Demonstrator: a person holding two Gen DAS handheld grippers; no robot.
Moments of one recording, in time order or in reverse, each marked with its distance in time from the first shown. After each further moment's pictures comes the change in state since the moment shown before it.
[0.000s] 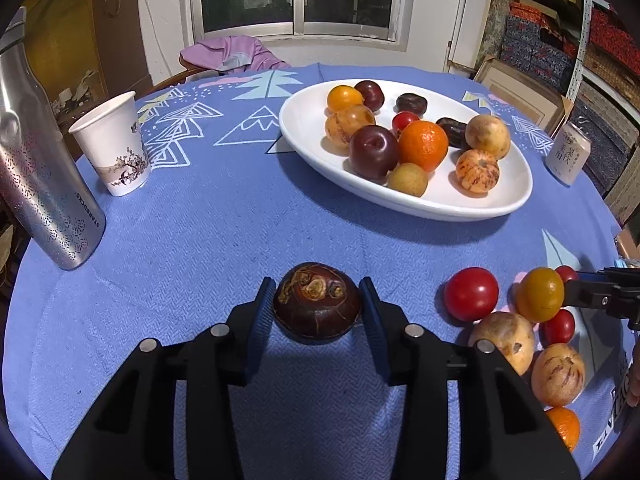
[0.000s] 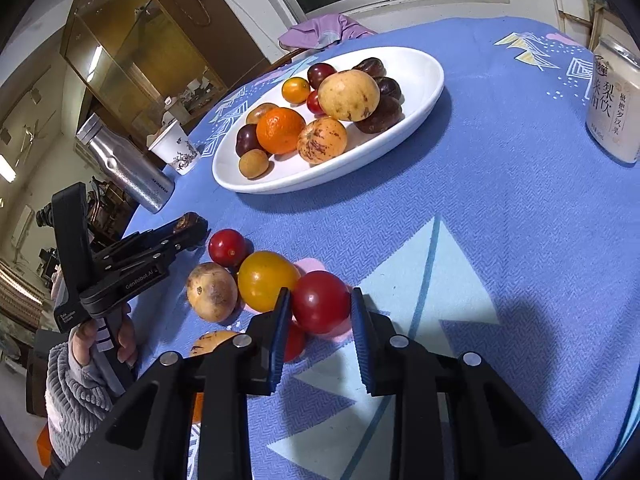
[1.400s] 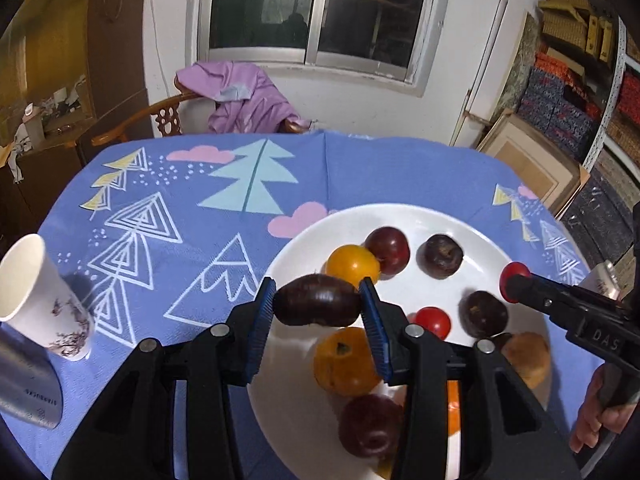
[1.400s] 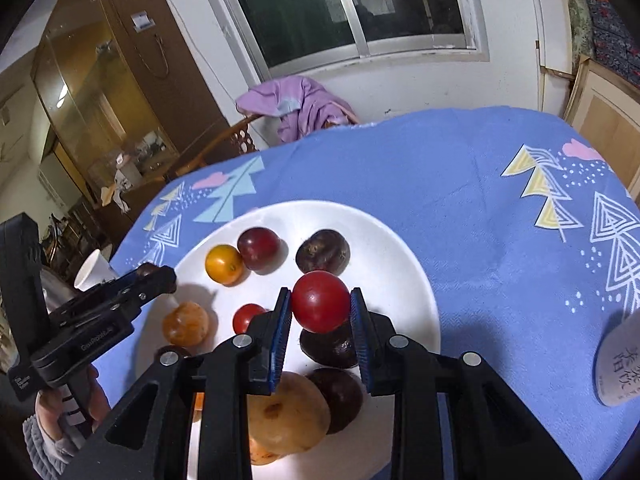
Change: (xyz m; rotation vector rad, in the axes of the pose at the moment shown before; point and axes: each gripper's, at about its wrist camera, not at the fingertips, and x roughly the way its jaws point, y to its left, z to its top) left arm 0.087 0.004 0.158 -0.114 -0.070 -0.040; right arm 0.049 -0.019 0.179 -0.008 -0.185 -0.172
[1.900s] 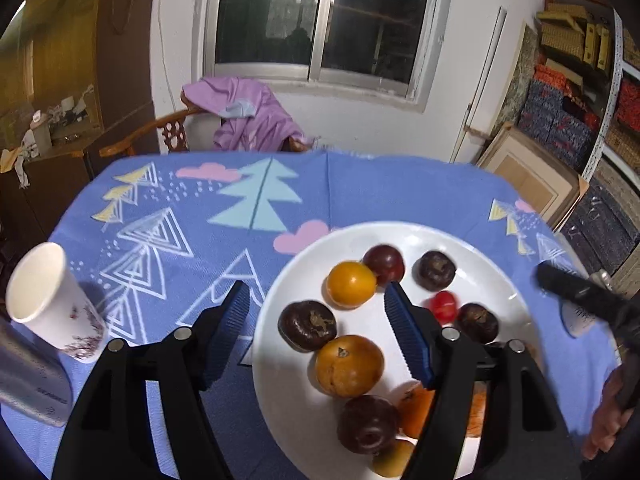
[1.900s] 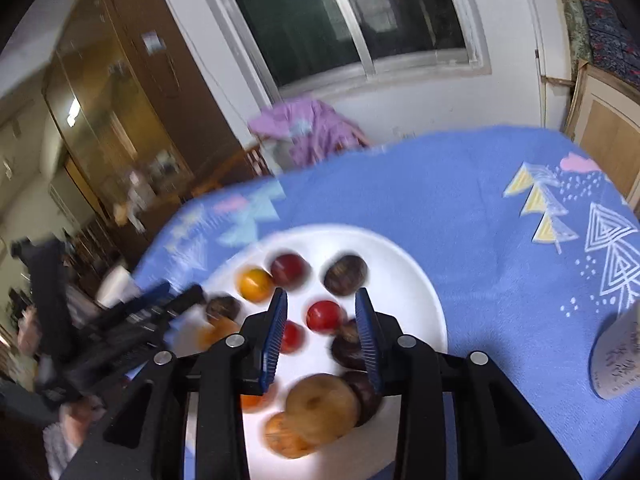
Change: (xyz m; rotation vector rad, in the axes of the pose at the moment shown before) left arm -0.039 -0.002 0.004 -0.013 -0.102 0.011; right arm -0.052 0.015 0.003 0.033 -0.125 0.082
